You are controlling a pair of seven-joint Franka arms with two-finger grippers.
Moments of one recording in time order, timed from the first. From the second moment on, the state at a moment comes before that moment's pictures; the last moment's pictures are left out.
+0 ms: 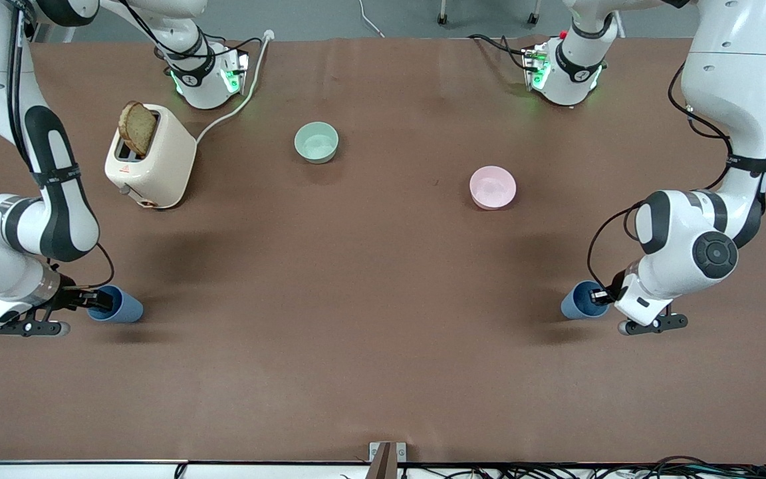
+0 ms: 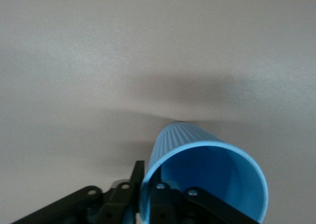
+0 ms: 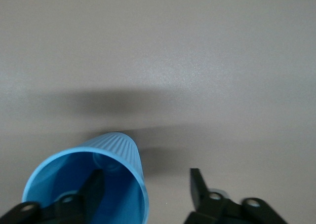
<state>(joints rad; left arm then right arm) 0.03 0.56 -0.11 -1.77 0.03 2.33 -0.20 -0.14 0.59 -0.08 -1.71 0.00 2.36 -0.18</state>
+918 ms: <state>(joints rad) -0.29 0.48 -0.31 -1.64 0.03 2.22 -1.04 -0.13 0.57 -0.07 -1.56 0.01 2.11 -0.18</state>
